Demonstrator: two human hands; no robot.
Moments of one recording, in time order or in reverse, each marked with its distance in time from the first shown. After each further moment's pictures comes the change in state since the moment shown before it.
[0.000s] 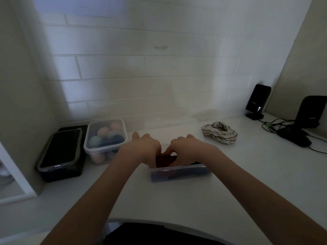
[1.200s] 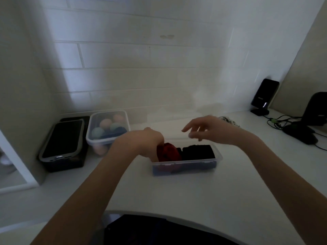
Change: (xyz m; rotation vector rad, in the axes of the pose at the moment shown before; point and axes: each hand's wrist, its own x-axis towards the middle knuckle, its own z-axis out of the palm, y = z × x) left_hand -0.009 -0.012 -0.003 -0.158 -0.050 0.072; right_hand -0.028 0.059 -0.014 0.623 0.241 0.004
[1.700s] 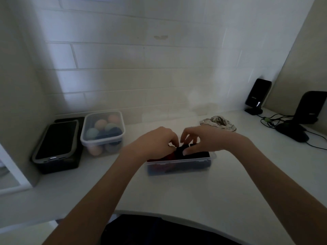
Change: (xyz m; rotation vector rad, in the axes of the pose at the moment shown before) left_hand 0.012 0.028 0.009 -0.302 0.326 0.192; right_hand -0.004 -0.001 0.011 -0.248 -0.180 0.074
